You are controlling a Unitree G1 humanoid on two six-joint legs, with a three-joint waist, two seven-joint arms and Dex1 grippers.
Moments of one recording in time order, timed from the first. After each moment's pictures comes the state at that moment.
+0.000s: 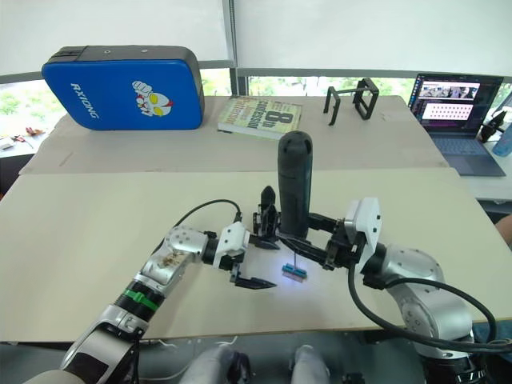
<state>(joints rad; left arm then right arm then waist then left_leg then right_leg) -0.56 0.30 -0.35 0.32 -0.16 0.00 -1.29 -0.11 -0.60 -0.10 -0.50 0.65 0.36 0.86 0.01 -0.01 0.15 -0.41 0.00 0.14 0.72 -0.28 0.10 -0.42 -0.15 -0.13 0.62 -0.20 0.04</state>
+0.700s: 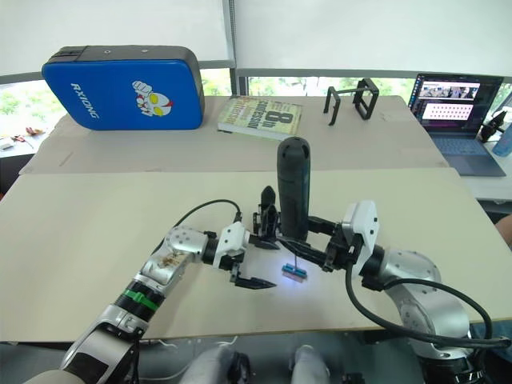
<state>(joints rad) -0.56 0.30 -0.35 0.32 -0.16 0.00 -1.29 -0.10 -0.59 -0.10 -0.48 0.63 0.36 0.87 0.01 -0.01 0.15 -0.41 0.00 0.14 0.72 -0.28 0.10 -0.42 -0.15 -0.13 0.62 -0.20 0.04</state>
